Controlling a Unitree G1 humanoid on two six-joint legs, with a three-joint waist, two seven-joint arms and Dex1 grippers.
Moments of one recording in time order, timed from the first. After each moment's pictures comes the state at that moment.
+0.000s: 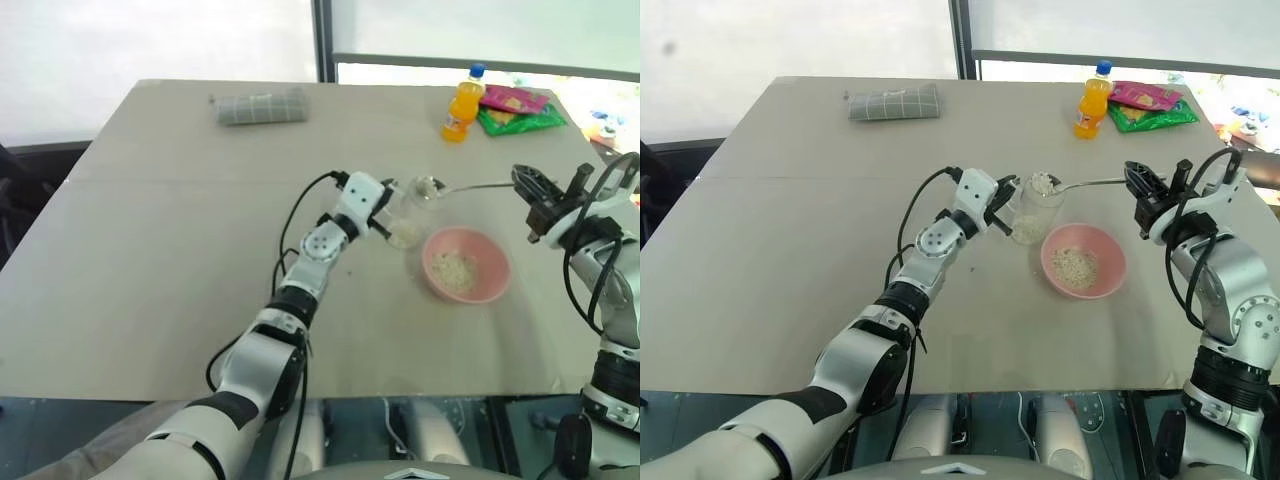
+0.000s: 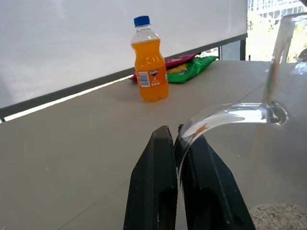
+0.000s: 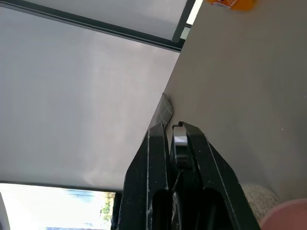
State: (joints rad) left arm -0.85 0.03 -0.11 0.93 0.04 -0.46 -0.40; right arm -0.38 -0.37 -0.49 -0.23 1.95 0.65 -0.59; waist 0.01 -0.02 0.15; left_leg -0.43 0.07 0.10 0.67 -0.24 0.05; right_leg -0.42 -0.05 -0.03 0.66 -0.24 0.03
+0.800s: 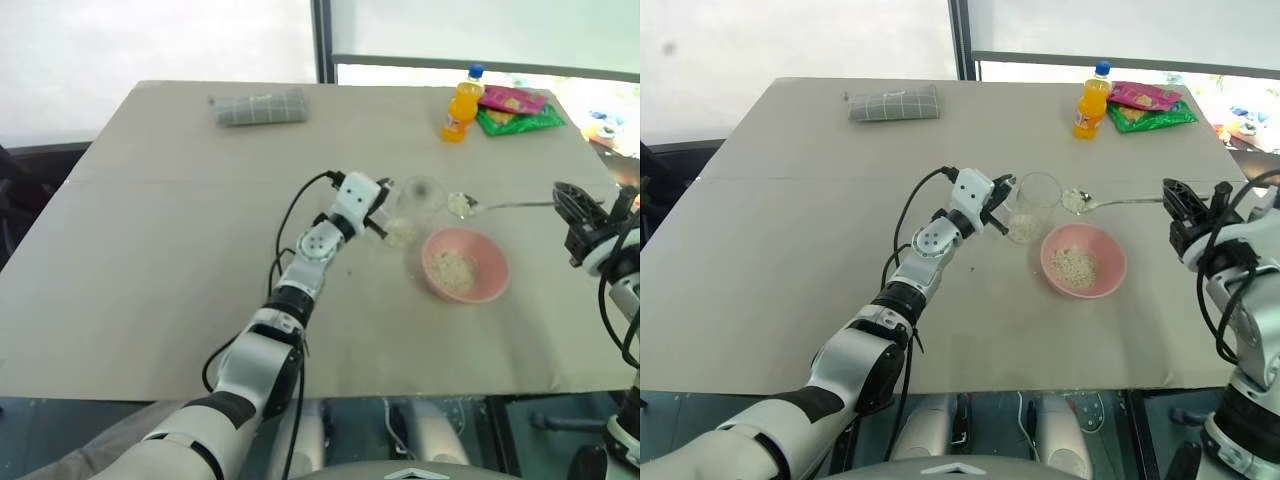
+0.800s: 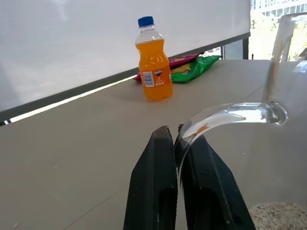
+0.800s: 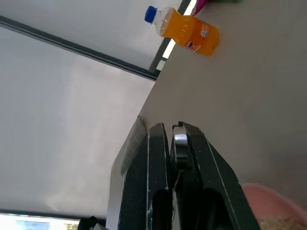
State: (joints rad) left arm -0.85 0.05 -0.11 0.94 0.04 -0.47 -0.40; right arm -0.16 -0.39 -0.65 -0.47 1.95 0.68 -0.68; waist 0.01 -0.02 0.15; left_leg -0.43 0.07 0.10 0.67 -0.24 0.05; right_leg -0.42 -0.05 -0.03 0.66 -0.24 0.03
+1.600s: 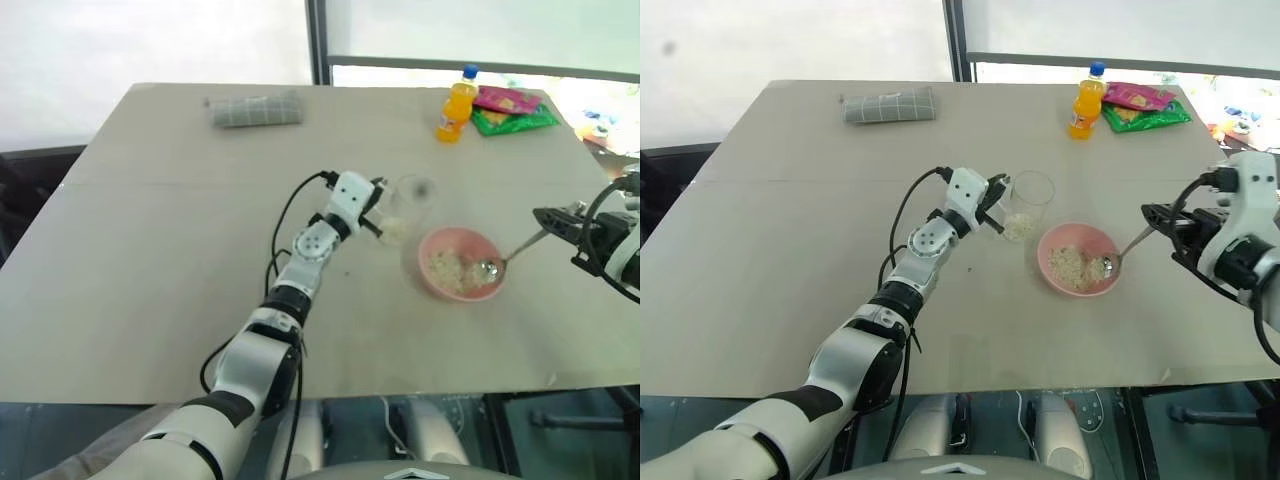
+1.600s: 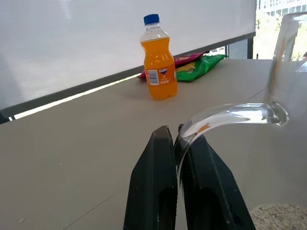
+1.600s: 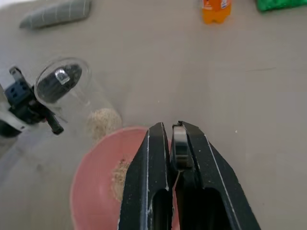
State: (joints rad) left arm -0.86 0.05 -0.09 0.95 0.04 -0.47 -0.39; right arm -0.09 -1.09 -0.47 -0.56 1.61 0.91 -0.23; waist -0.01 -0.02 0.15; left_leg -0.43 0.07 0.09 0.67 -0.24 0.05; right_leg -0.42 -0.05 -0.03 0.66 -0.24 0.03
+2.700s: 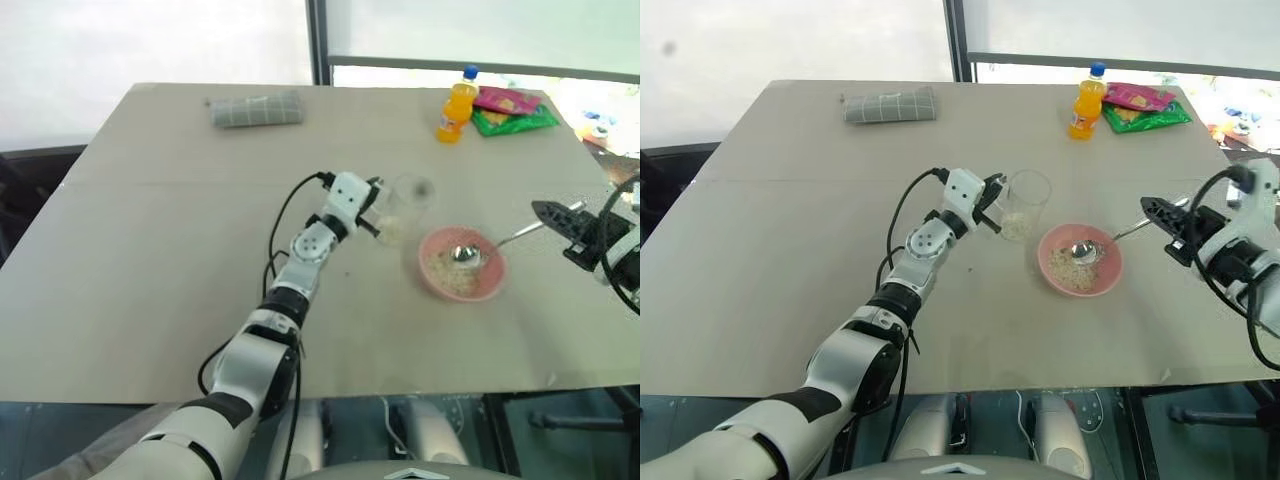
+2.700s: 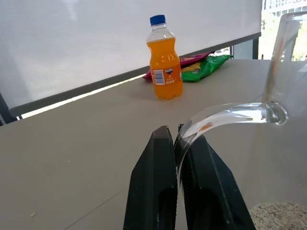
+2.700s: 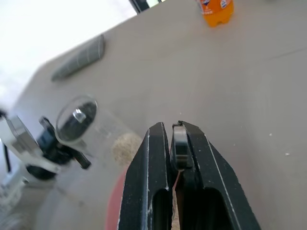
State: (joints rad) left arm -0.84 0.06 -0.09 0.94 0.04 -0.48 -0.37; right arm -0.07 -0.85 -0.51 -0.44 1.84 0.80 -0.36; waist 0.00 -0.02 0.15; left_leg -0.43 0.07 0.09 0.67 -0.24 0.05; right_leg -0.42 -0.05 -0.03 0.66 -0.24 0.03
